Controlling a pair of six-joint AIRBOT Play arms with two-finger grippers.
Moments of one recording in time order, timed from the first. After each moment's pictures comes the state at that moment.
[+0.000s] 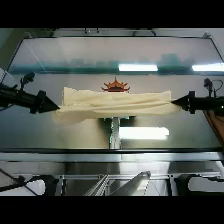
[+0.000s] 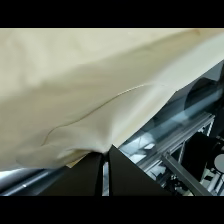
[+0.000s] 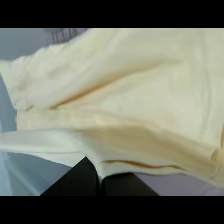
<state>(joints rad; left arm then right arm) 0.31 -1.46 1.21 0.81 -1.57 -1.24 -0.48 -1.52 0.97 -0.49 1.26 0.96</state>
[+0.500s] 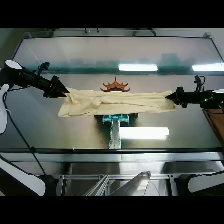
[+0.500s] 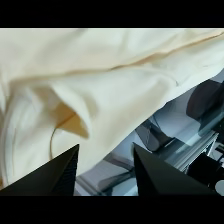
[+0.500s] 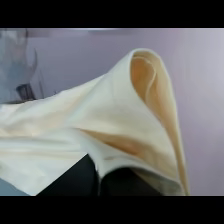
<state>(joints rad) 0.22 -1.94 1.71 0.81 -1.61 -1.33 -0.39 -1.74 1.11 -0.50 1.05 0.97</state>
